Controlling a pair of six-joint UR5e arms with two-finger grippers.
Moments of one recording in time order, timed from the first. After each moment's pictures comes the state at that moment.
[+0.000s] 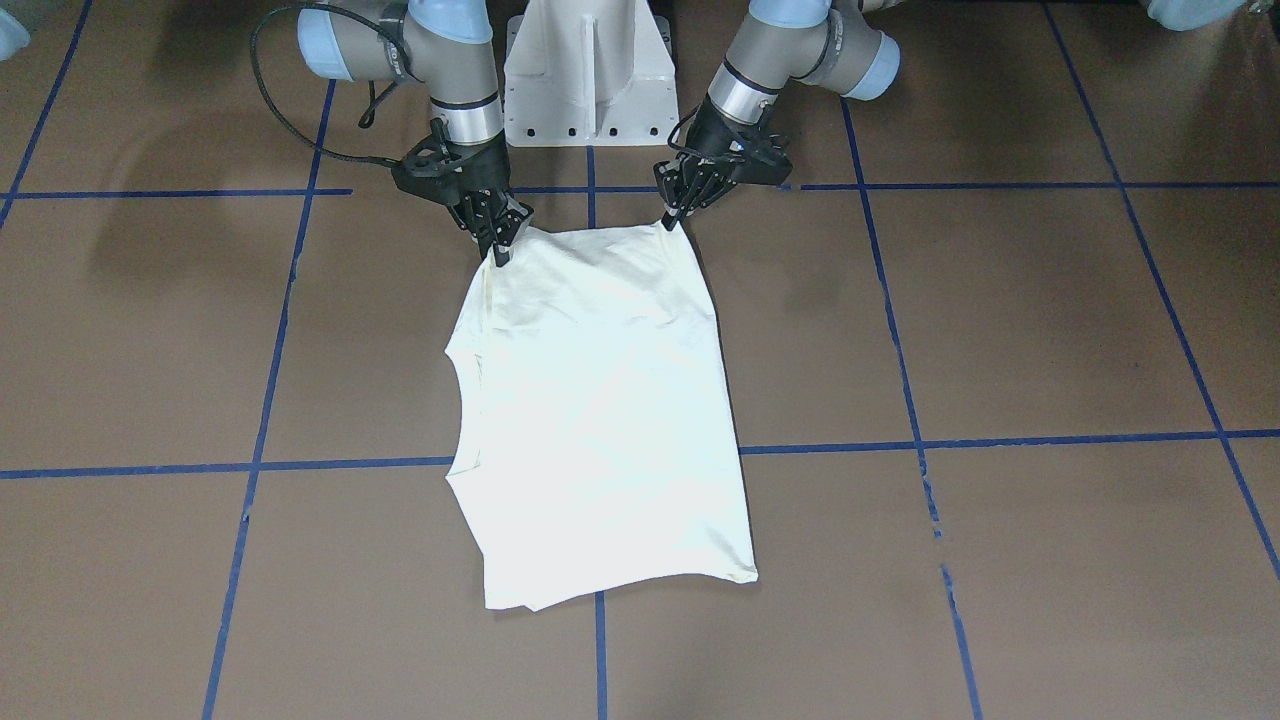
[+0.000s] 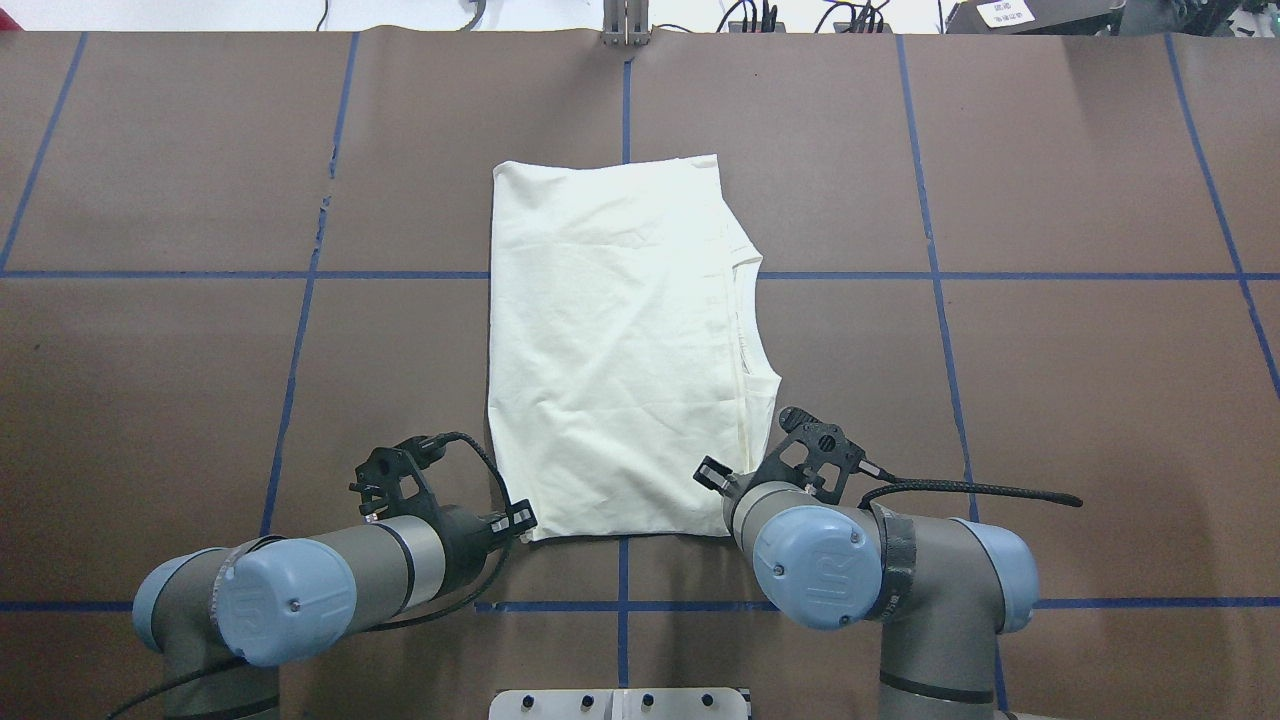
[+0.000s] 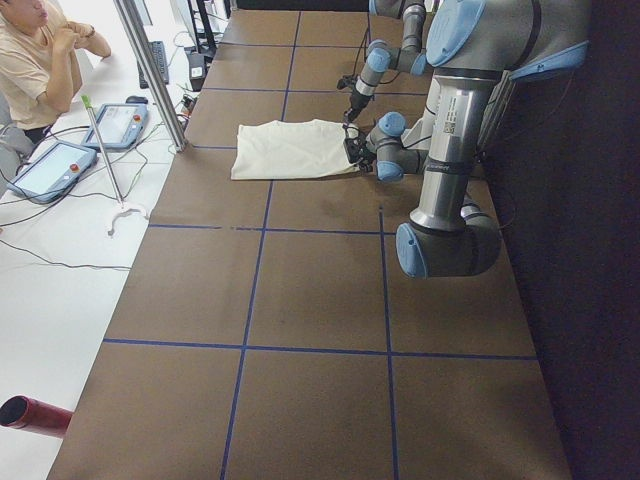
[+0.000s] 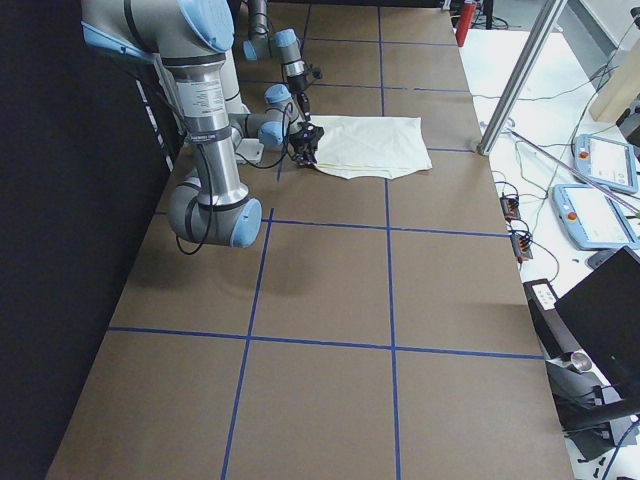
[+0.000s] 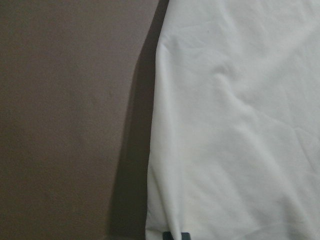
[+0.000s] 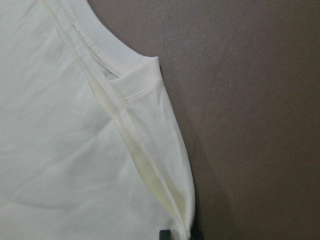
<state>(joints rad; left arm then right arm) -0.19 -1.86 -1.84 -2.23 -1.44 -1.81 0.20 -1.18 1.86 -1.42 1.36 2.01</state>
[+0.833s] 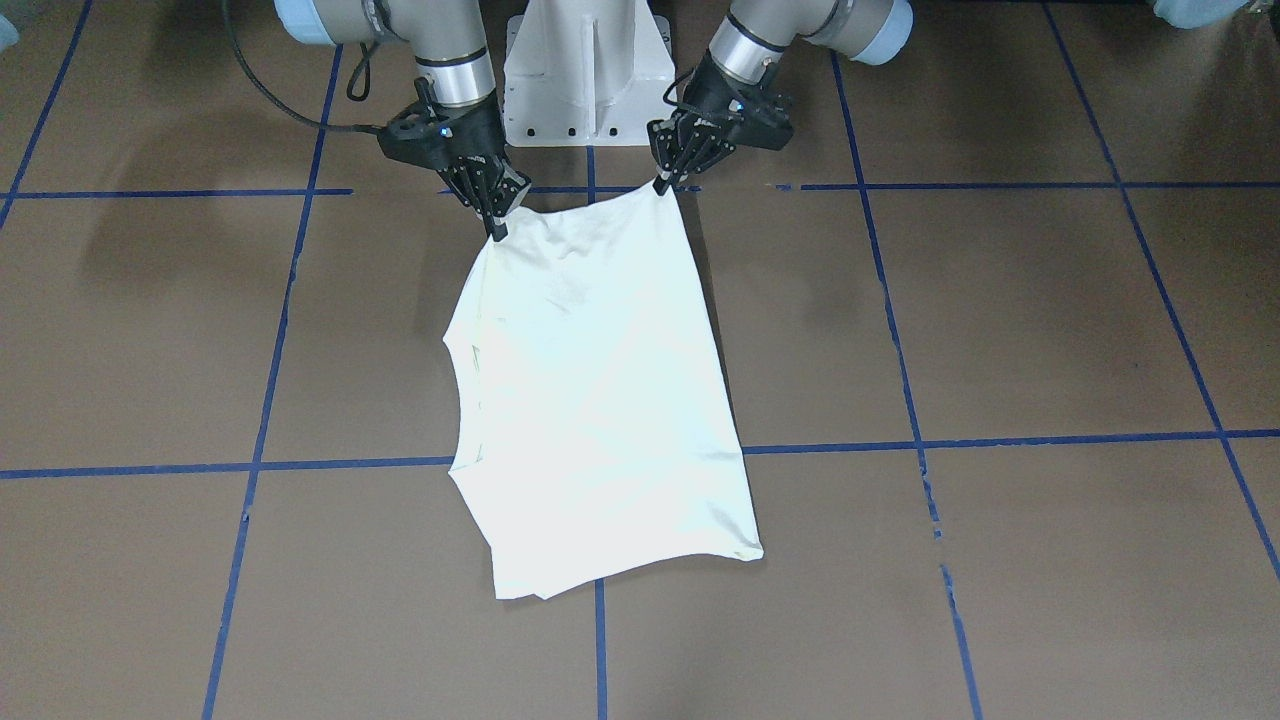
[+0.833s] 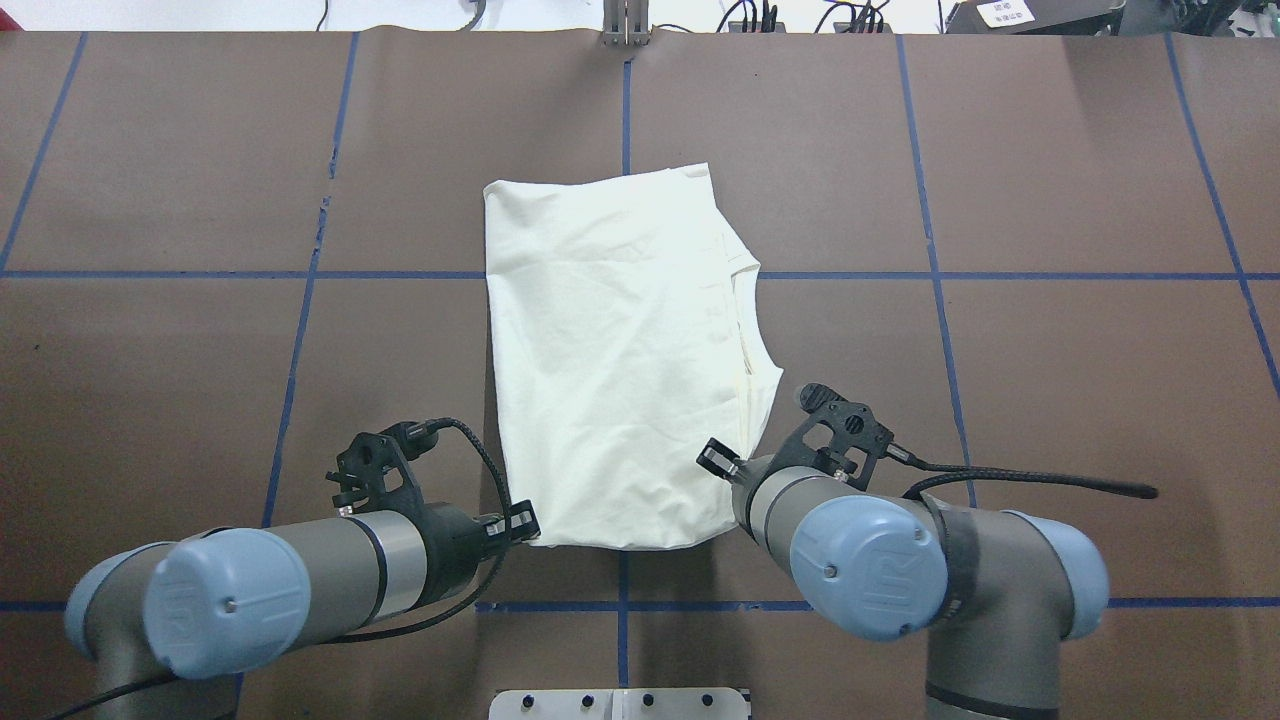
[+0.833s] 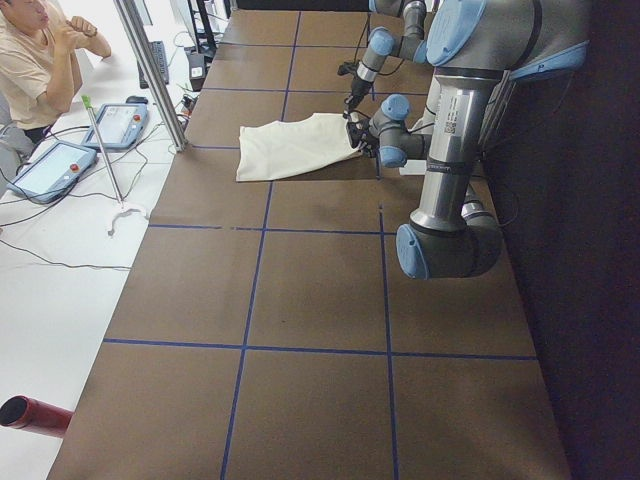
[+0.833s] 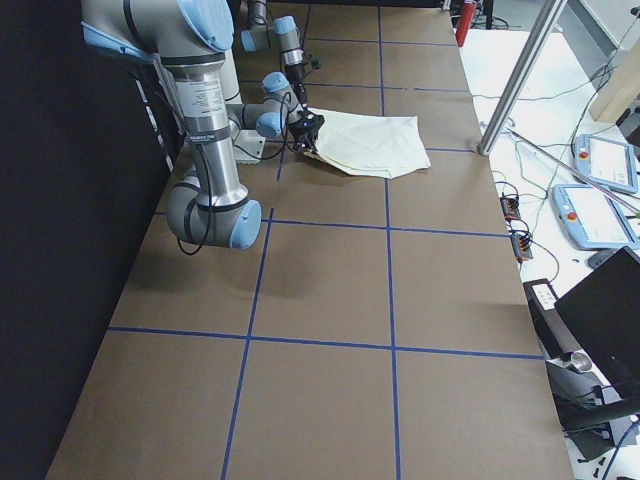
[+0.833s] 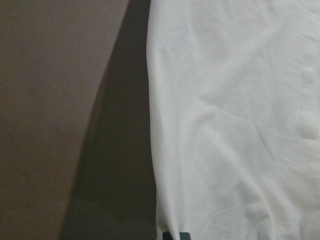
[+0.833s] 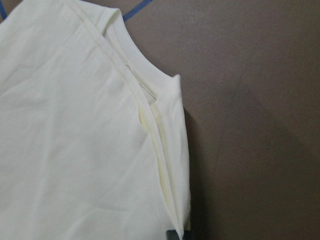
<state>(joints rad) -0.20 -1.85 -2.11 -2.01 -1.51 -1.78 0.22 -1.21 2.09 -1.53 1.36 2.00</state>
